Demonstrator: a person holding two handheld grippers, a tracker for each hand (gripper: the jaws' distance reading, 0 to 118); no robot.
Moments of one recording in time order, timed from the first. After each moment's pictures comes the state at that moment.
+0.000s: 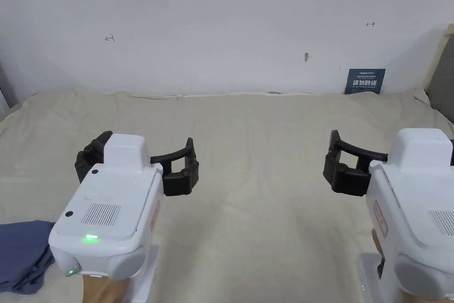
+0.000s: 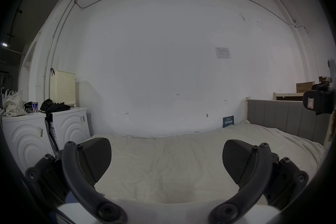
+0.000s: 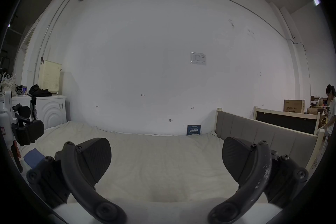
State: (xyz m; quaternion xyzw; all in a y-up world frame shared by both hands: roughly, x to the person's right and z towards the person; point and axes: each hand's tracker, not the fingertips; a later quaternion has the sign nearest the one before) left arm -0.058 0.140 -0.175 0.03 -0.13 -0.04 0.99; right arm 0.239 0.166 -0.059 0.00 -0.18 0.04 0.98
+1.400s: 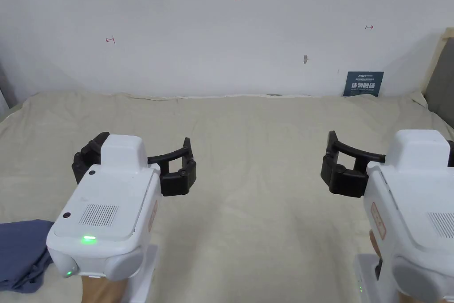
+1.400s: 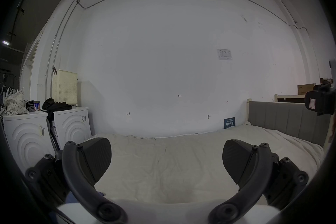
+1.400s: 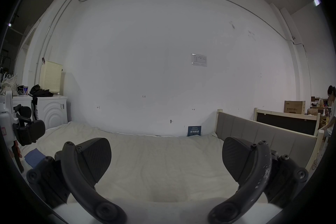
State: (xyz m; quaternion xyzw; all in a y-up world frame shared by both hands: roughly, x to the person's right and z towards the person) left arm -0.062 0.139 -0.168 0.03 -0.12 -0.04 0.99; right arm 0.237 0.168 -0.053 0.00 -0.17 0.04 0.98
